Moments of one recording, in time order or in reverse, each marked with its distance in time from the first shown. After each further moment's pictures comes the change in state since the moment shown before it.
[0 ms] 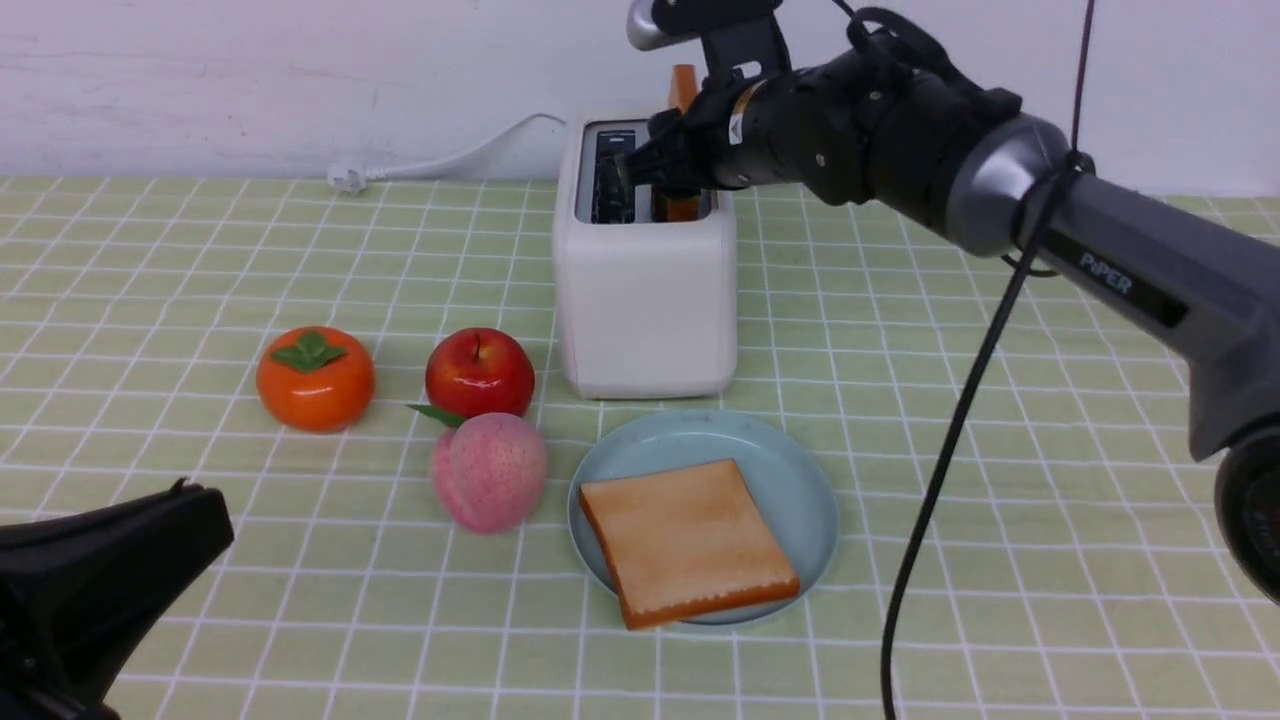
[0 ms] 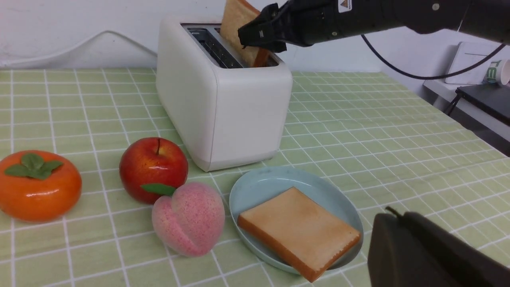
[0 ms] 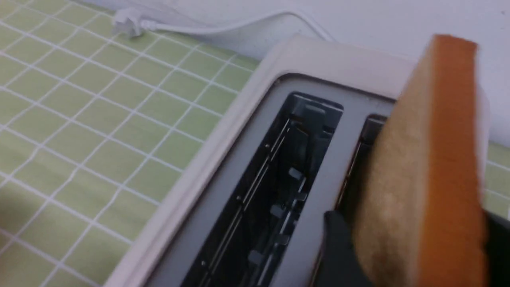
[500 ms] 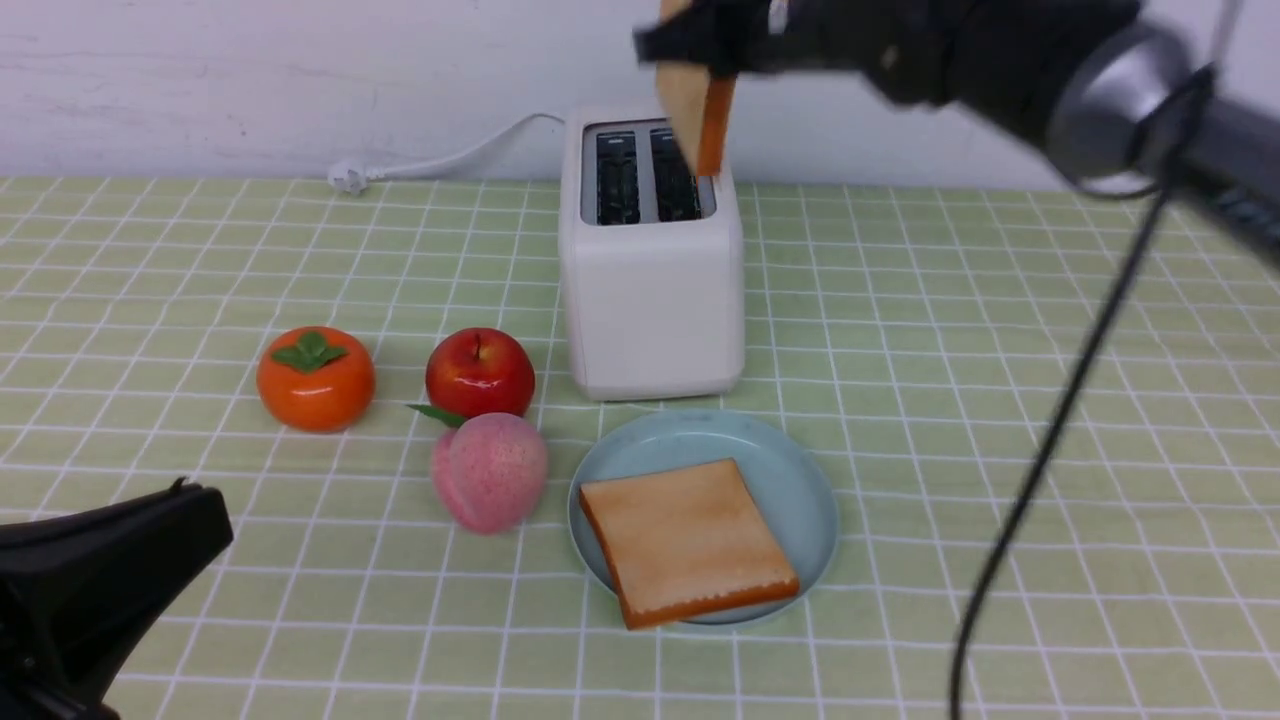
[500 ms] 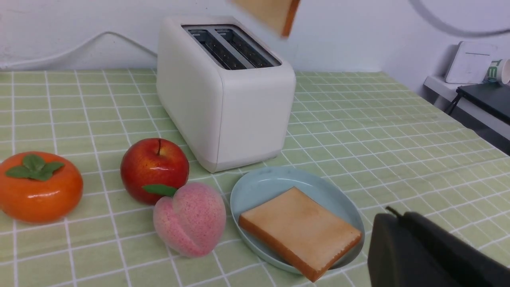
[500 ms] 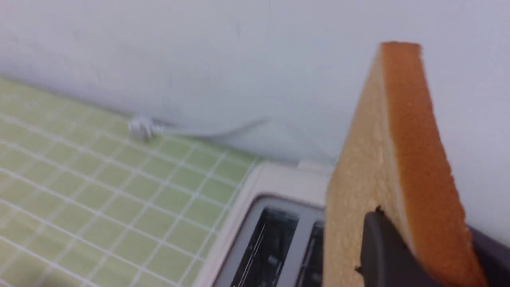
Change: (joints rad) right arm 0.020 -0.238 -0.001 -0.037 0.076 0.034; left arm 0.000 0.000 0.000 0.013 0.000 0.000
